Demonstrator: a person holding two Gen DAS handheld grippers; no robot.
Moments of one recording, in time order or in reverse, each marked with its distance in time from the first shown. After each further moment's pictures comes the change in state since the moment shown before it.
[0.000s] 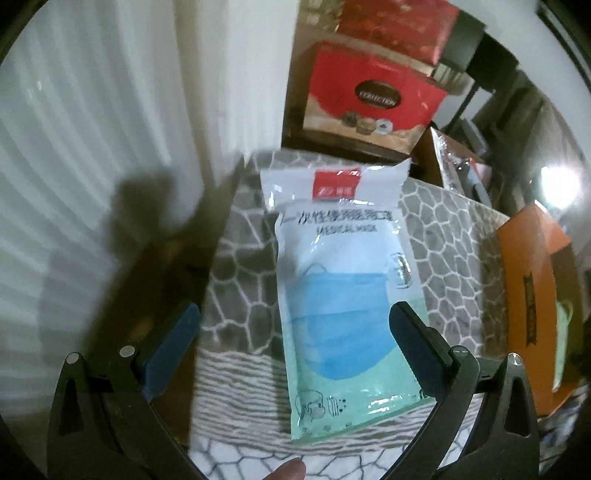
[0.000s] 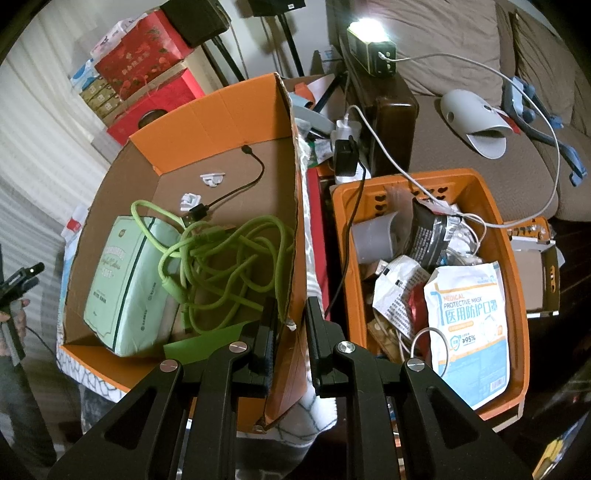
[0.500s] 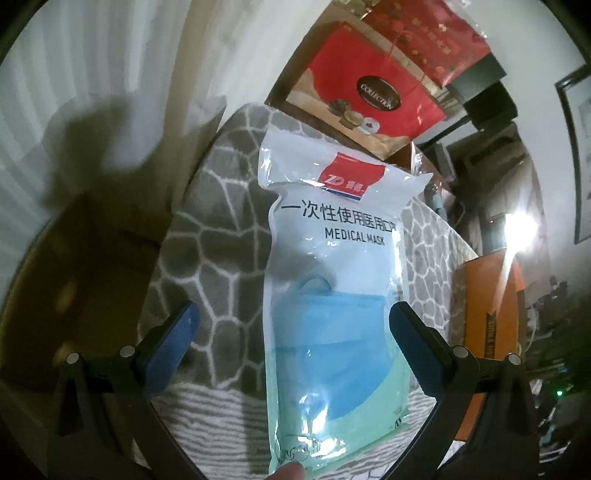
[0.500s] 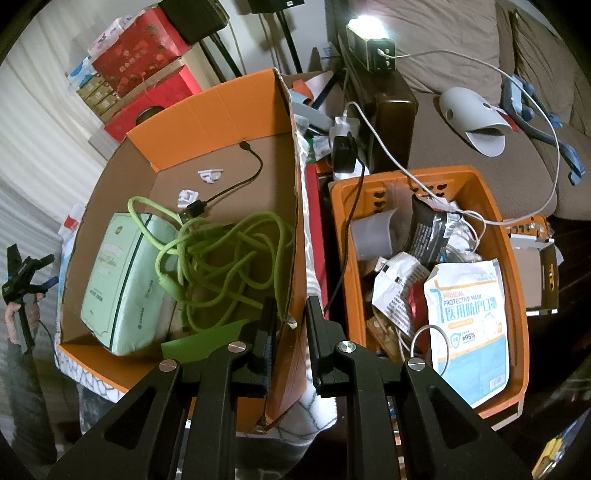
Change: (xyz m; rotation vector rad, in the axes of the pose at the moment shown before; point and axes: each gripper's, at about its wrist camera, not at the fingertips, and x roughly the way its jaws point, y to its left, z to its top) left arm 0.055 0.041 0.005 -0.193 0.081 -0.289; right arm 0.004 0.002 -0.002 0.003 0.008 -0.011
